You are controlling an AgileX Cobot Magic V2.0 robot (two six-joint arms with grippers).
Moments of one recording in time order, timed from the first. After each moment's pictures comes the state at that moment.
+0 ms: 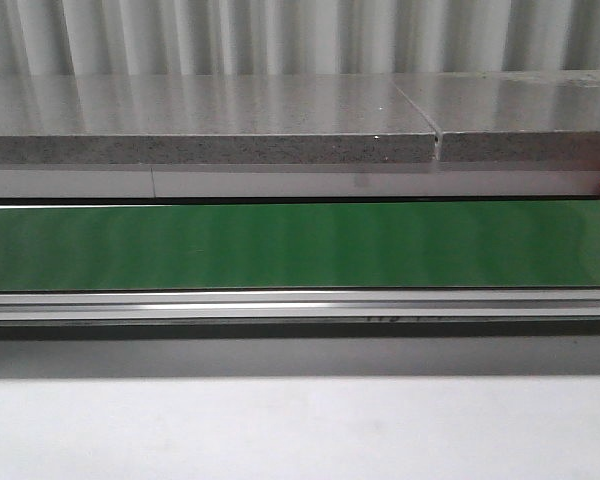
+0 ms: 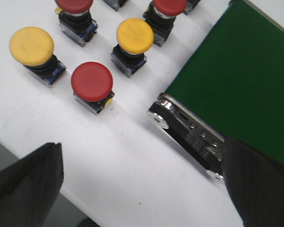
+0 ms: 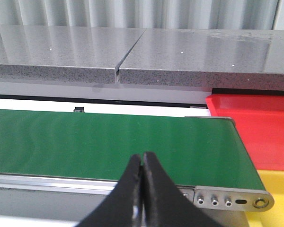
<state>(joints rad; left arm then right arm) 0.34 0.95 -0.71 0.05 0.80 -0.37 0.06 -0.01 0.03 -0.02 0.08 0.03</state>
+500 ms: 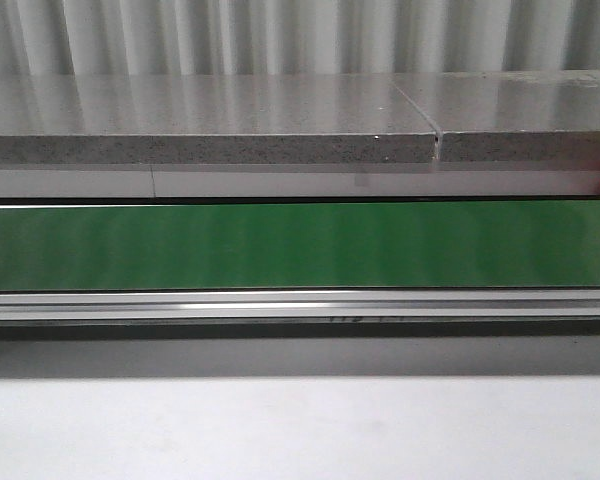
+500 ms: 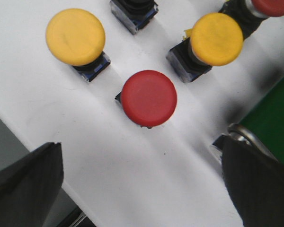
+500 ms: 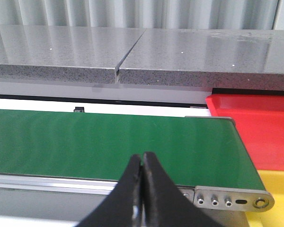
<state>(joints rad) 0.48 1.24 -0.71 0.05 0.68 -0.37 0.06 -0.01 0.03 -0.02 0.08 0.03</state>
